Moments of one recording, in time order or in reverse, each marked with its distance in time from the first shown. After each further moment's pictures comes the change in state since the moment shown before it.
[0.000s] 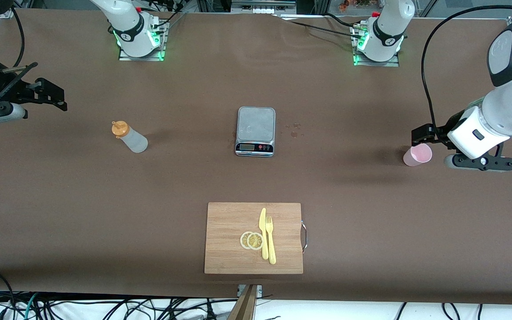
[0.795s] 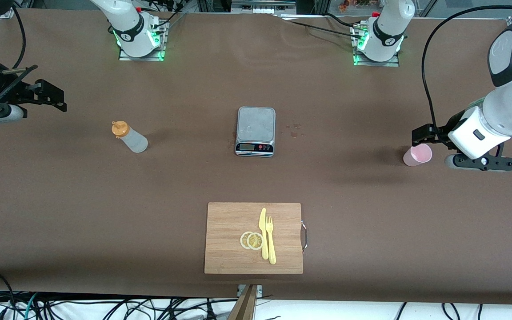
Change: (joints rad) left arm 0.002 0.000 0.001 0.000 0.000 0.000 0.000; right arm 0.000 0.001 -0.001 -0.001 -0.004 -0.002 0.060
